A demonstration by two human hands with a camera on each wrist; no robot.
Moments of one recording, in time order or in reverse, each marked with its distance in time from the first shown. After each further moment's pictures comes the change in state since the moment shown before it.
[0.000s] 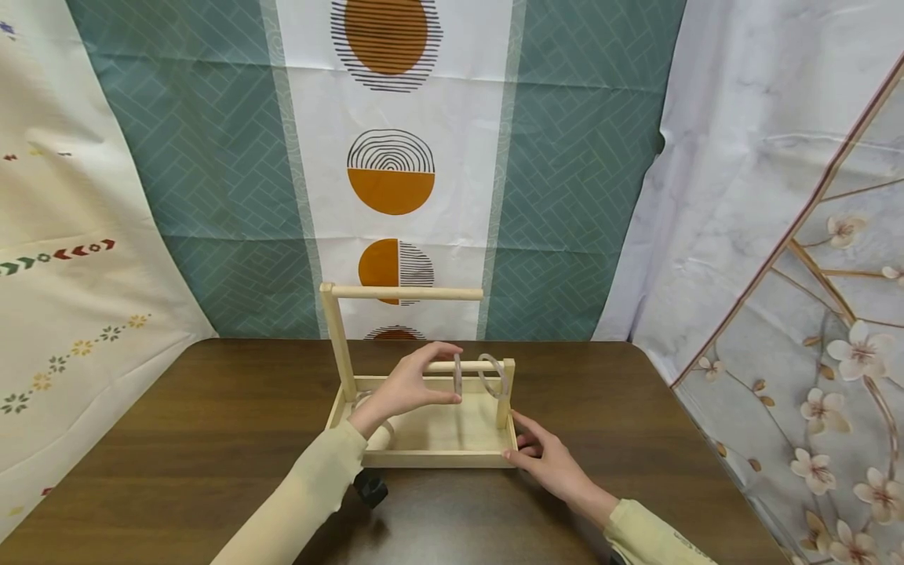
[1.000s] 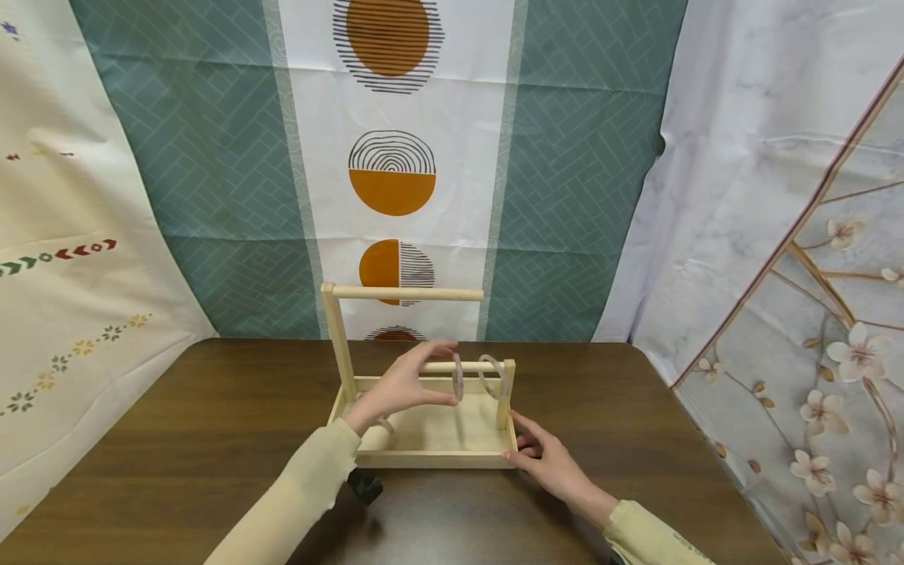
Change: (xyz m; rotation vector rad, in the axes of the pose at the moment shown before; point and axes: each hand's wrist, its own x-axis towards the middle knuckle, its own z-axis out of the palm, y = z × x) left_hand -0.005 0.000 -0.012 0.036 -0.011 0.008; right_hand -0.001 0.000 0.001 0.015 -0.008 -0.005
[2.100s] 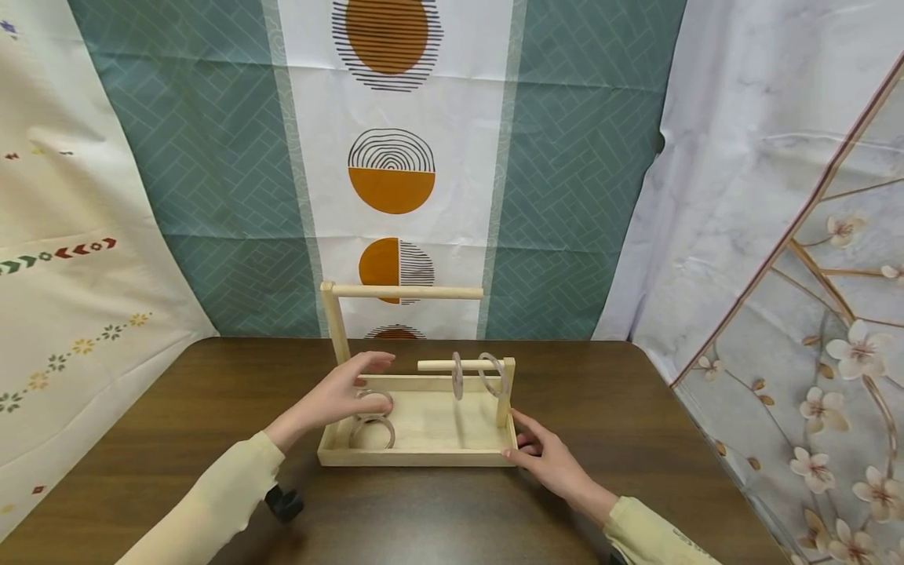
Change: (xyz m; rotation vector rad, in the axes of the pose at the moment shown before) left_hand -0.065 -0.035 -0.057 0.015 -0.028 -0.068; right_hand 0.001 0.003 -0.001 0.002 0.003 -0.018
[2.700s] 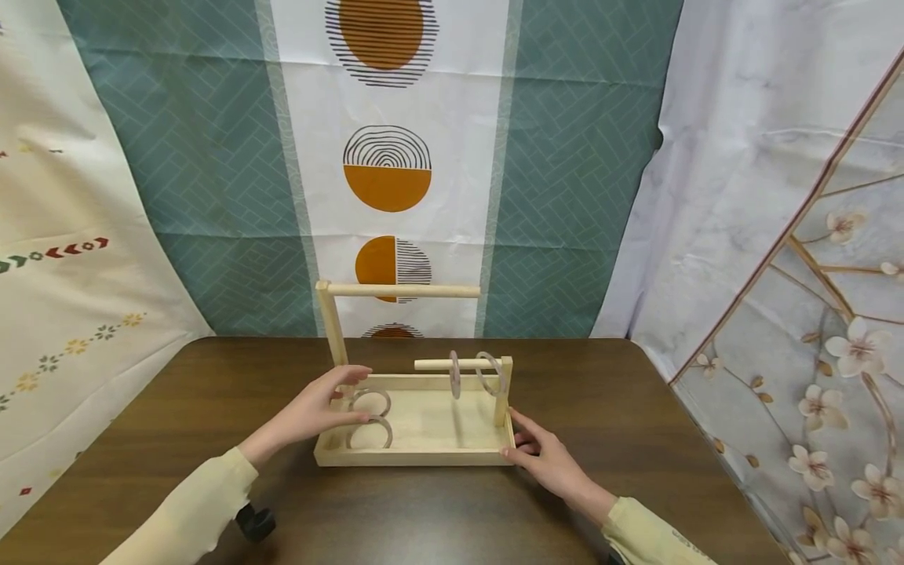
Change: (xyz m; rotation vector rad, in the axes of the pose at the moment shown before) left_hand -0.026 -0.020 -0.003 0.068 0.051 -0.033; right_hand 0.000 -0.002 0.000 -0.033 -0.003 0.014
